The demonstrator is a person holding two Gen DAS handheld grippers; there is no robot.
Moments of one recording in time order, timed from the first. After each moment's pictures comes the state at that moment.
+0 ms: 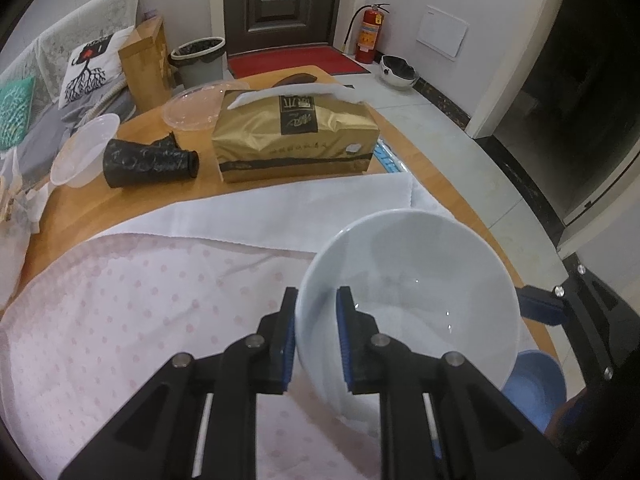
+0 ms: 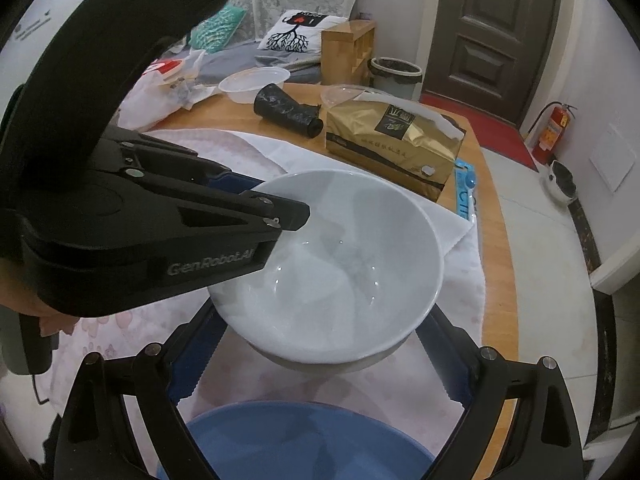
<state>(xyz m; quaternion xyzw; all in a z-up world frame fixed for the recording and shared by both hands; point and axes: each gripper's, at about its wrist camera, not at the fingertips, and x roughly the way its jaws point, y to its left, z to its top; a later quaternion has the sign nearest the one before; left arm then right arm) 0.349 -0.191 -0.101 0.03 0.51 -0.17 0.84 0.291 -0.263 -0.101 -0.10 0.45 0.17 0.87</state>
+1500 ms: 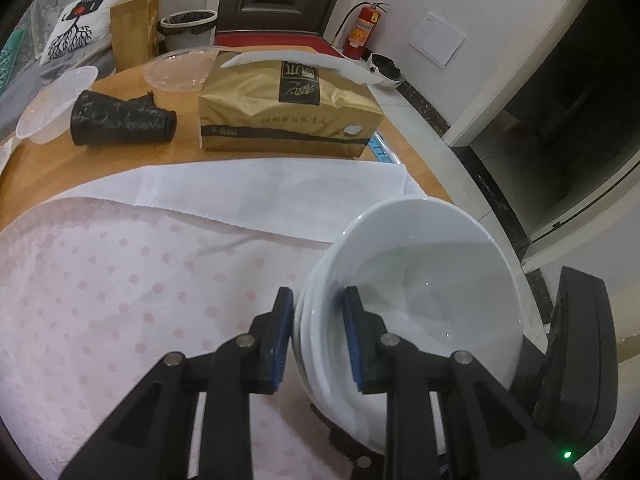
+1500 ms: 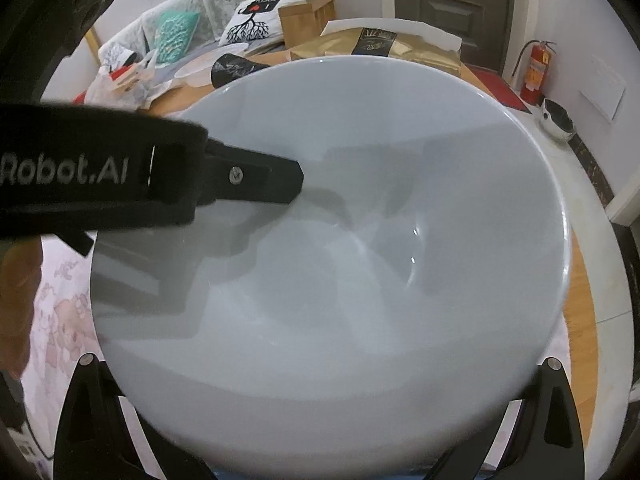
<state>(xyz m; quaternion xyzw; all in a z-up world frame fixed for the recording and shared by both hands) 0.361 -0.177 -0.133 -0.04 0.53 -0.22 0.82 0.316 -0.261 -0.168 0.00 0.49 0.14 0.86</state>
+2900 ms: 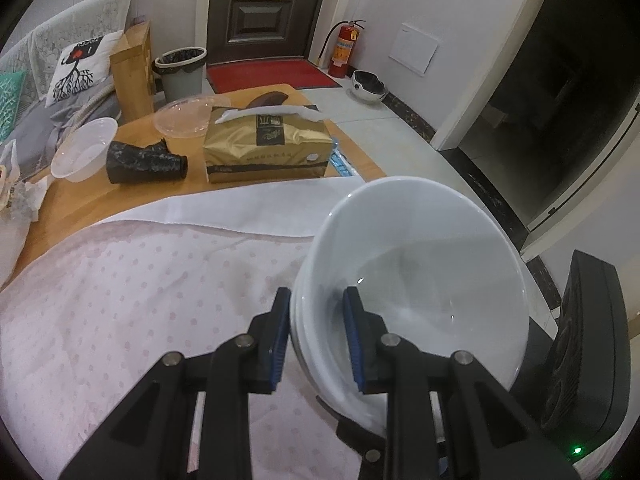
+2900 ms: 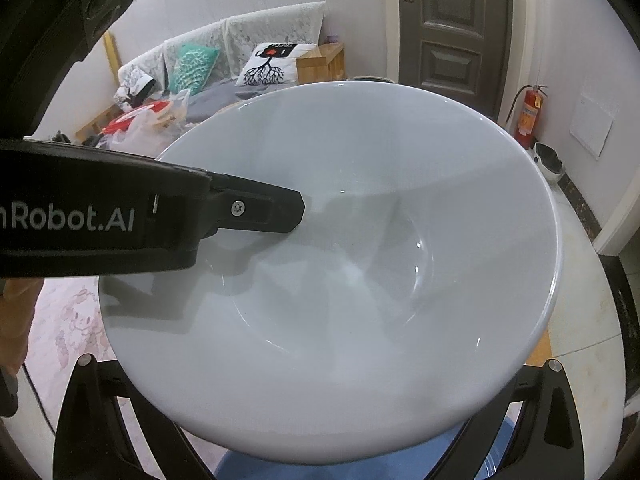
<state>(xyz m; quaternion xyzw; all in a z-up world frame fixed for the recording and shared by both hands) 0.294 -0.174 -0.055 0.00 0.49 -0.23 0.84 0.264 -0.254 -0.105 -0.02 0.41 0.14 0.90</state>
